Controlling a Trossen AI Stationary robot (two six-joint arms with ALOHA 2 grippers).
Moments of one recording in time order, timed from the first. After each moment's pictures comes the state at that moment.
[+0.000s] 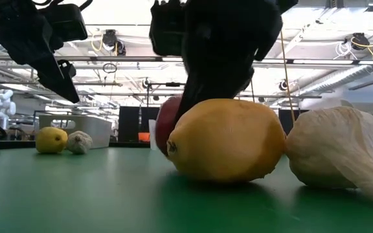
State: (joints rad) left arm -0.34 1.01 0.56 -0.40 -0.14 -0.54; right arm 0.33 2.09 1.49 -0.46 0.01 0.38
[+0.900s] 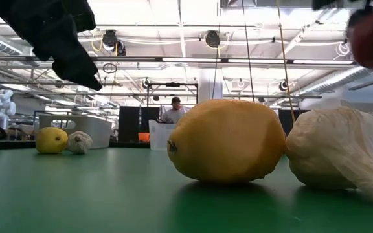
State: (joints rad) left arm -0.33 1.01 0.56 -0.28 -0.37 -0.52; right arm 0.53 1.45 1.21 -1.14 0.05 1.12
